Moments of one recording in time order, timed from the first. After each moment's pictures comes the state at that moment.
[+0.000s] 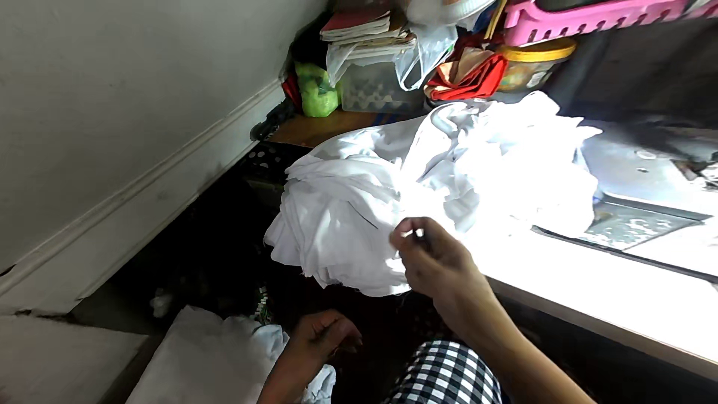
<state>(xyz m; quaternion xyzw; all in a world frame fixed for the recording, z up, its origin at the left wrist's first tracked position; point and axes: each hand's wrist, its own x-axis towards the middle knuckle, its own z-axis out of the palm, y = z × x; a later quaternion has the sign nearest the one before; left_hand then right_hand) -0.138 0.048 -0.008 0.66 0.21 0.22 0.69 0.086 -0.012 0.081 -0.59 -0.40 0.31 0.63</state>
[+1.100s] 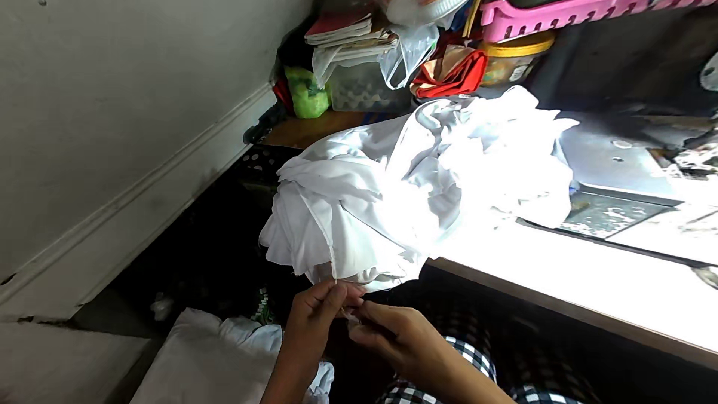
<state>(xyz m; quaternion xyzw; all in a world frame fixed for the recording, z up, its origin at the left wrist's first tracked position) -0.103 0.041 0.038 0.62 0.23 0.35 0.67 0.061 -0.055 0.020 -0.56 -0.66 0.23 0.44</state>
